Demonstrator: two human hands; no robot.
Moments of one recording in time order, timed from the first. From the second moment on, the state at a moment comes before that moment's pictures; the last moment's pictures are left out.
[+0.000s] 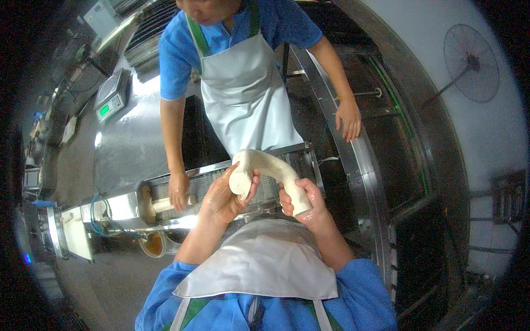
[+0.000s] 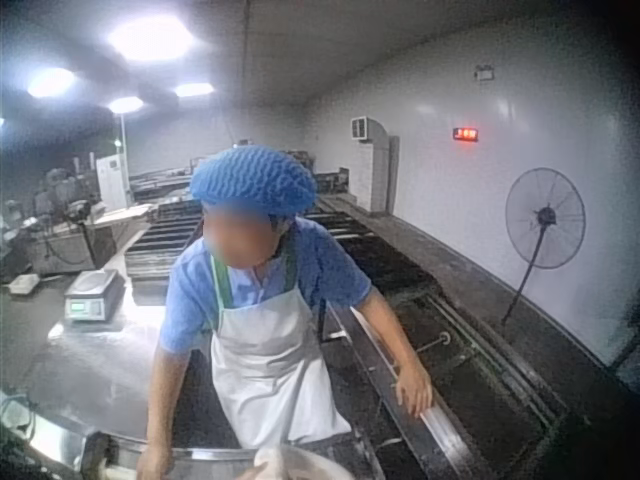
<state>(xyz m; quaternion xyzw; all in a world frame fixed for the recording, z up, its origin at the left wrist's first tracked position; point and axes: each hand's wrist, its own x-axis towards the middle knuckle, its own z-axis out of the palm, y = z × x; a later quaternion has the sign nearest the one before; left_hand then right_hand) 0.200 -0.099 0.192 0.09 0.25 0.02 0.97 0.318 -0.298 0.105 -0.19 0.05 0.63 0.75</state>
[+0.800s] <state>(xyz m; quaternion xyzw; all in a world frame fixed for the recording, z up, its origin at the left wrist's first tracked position) 0.199 -0.114 0.213 0.29 0.33 0.00 0.90 0.312 -0.301 0.104 -0.37 0.05 0.61 0.70</state>
